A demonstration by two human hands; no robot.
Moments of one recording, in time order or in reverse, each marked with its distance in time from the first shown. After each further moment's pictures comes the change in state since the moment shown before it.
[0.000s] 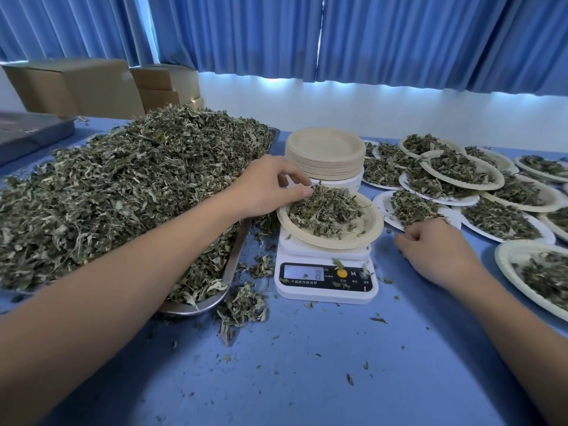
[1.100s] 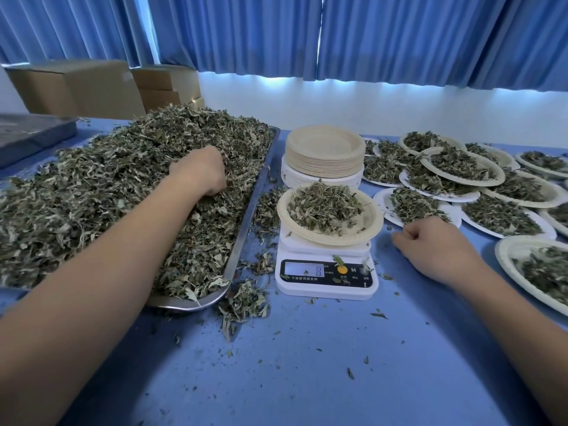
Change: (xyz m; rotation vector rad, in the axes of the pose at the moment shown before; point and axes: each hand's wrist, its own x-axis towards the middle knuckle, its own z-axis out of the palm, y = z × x) left_hand 0.002 -0.043 -0.055 0.509 -0.049 -0.714; right_hand -0.004 -0.003 -0.005 -0.044 -0.084 0.004
